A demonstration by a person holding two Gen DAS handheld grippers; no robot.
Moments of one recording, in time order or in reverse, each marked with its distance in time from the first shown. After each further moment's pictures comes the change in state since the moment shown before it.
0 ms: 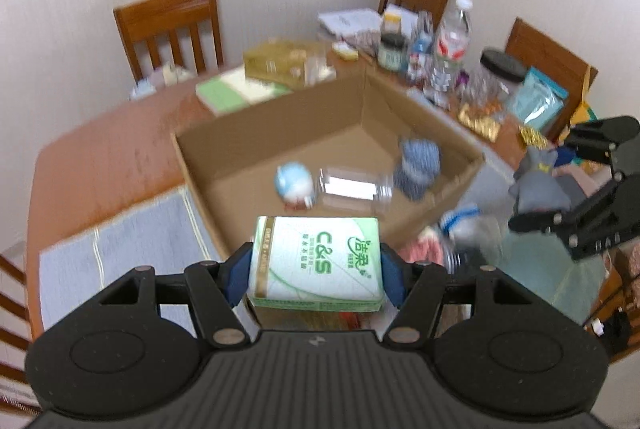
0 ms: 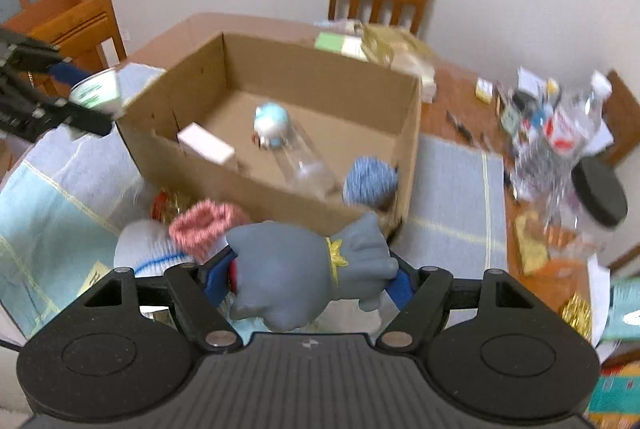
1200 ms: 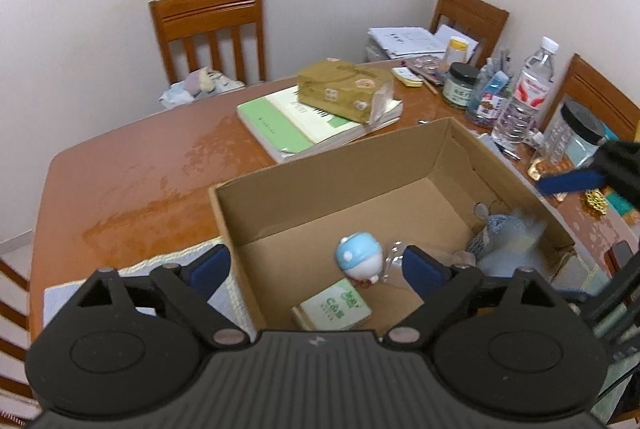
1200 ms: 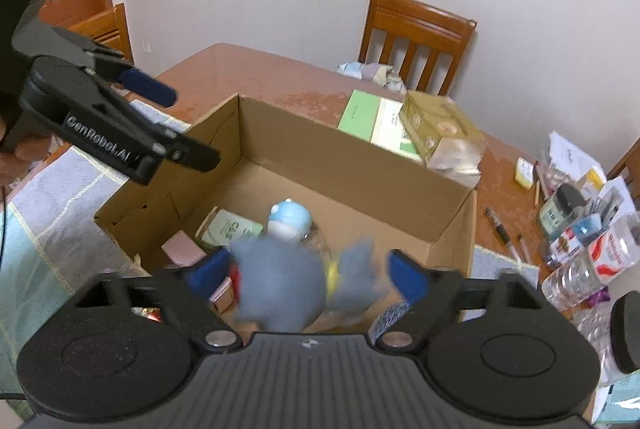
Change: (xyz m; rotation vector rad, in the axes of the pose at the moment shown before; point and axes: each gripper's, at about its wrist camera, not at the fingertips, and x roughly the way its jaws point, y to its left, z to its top) left arm 0.065 0.050 0.051 -0.109 -0.001 0.087; right arm 0.062 0.023 0.095 -0.097 -0.080 0.024
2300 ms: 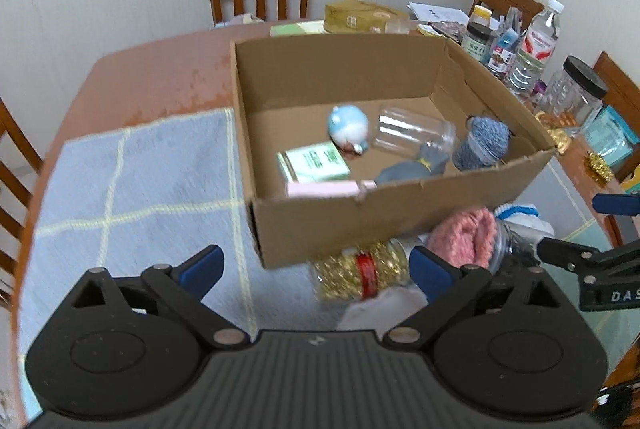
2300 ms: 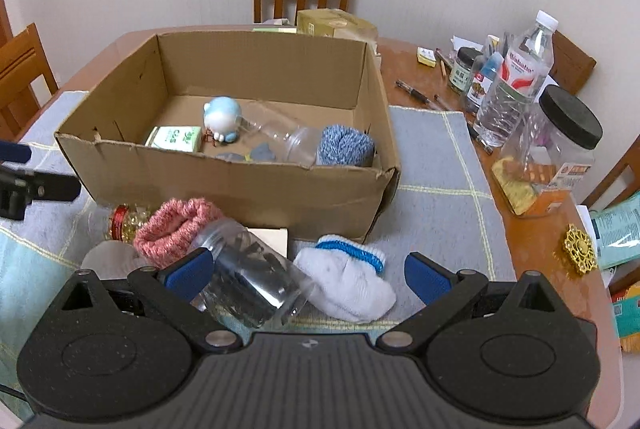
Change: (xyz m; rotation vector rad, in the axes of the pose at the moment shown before) left arm -0.033 -0.049 -0.120 -0.164 0.056 0.080; right arm -0.036 0.012 -0.125 0.309 0.062 -0.207
